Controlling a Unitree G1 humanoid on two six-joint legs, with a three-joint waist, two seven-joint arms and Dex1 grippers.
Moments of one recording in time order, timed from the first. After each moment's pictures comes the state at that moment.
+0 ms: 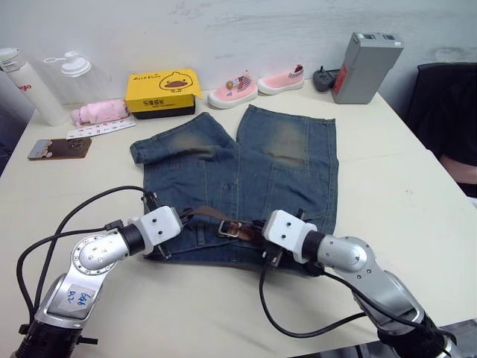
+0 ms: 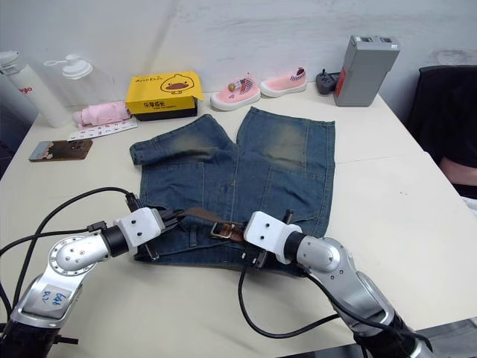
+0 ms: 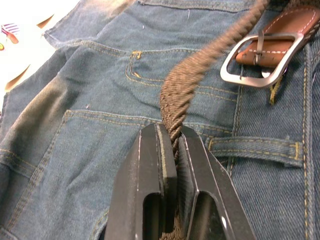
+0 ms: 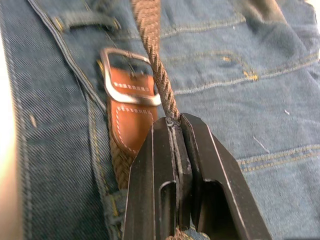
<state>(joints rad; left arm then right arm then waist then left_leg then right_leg) -0.04 0.71 0.00 -0.33 -0.01 0.06 -0.61 -0.23 -0.55 0.40 -0.60 -0.09 0.59 0.61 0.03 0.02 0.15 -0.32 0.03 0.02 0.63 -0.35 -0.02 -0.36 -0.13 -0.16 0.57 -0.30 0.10</state>
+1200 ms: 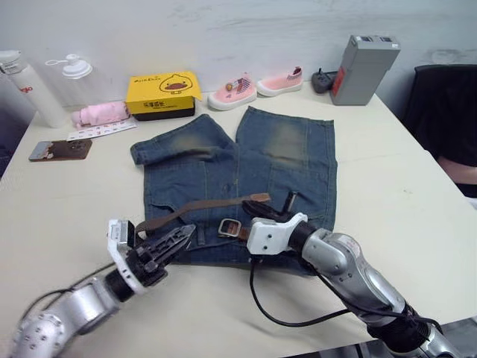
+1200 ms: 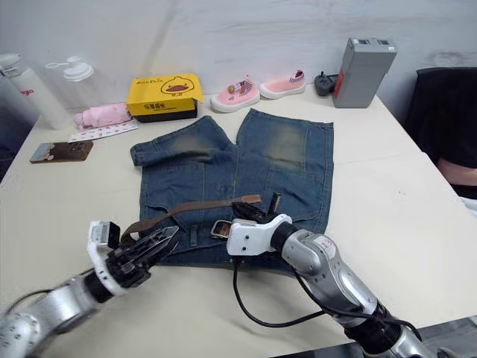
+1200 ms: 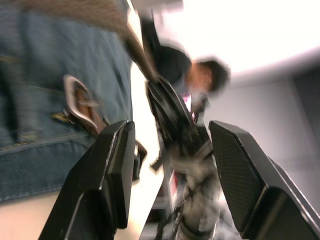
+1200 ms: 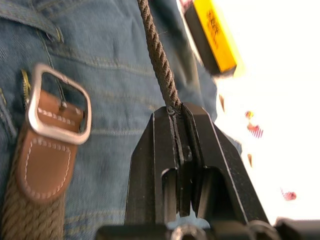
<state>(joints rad) 0.24 0.36 0.25 -0.42 -1.95 0.81 0.13 -0.29 -0.54 0.50 -0.45 -0.52 0.13 0.43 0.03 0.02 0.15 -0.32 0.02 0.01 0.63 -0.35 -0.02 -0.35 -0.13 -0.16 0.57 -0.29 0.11</state>
